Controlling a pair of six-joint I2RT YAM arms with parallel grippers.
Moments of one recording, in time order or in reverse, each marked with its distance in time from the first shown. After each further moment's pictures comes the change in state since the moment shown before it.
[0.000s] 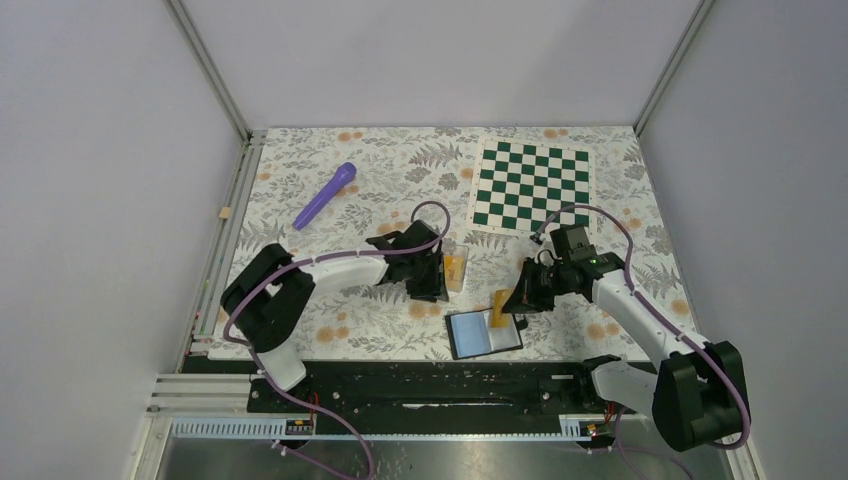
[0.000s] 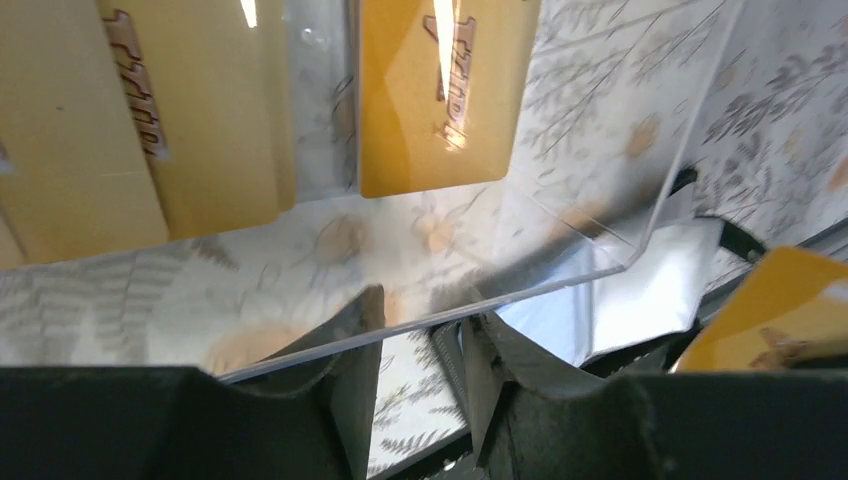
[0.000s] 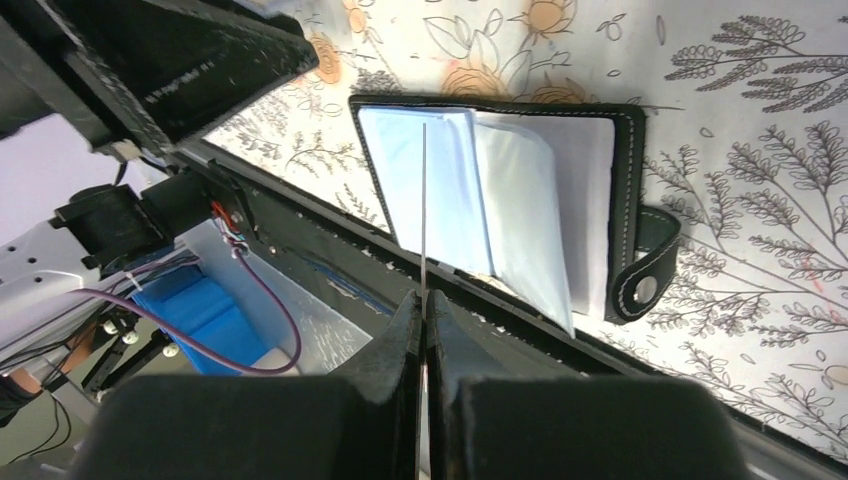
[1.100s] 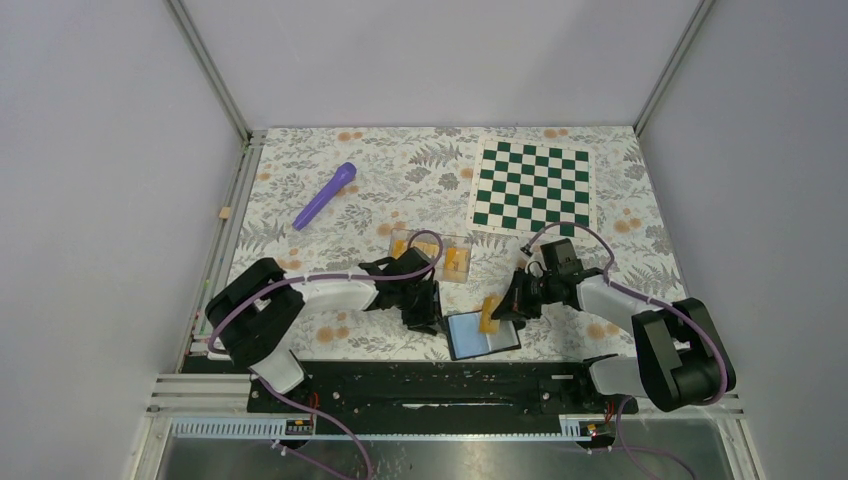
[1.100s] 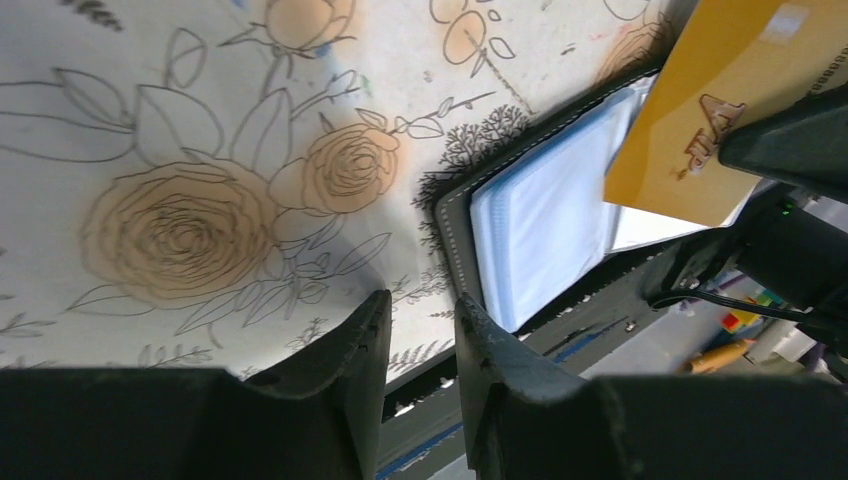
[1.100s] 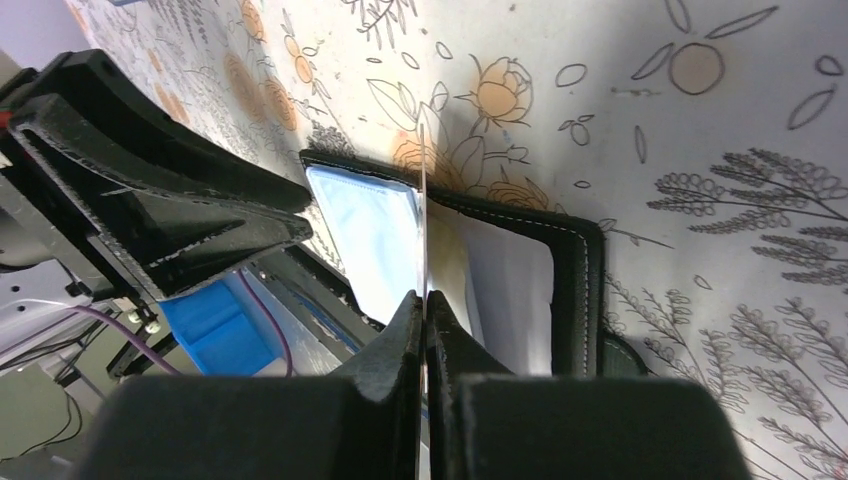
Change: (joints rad) left arm -0.079 -0.077 -0.185 0.101 0.125 -0.128; right arm 0.010 0.198 -0.198 0.425 -0.073 0.046
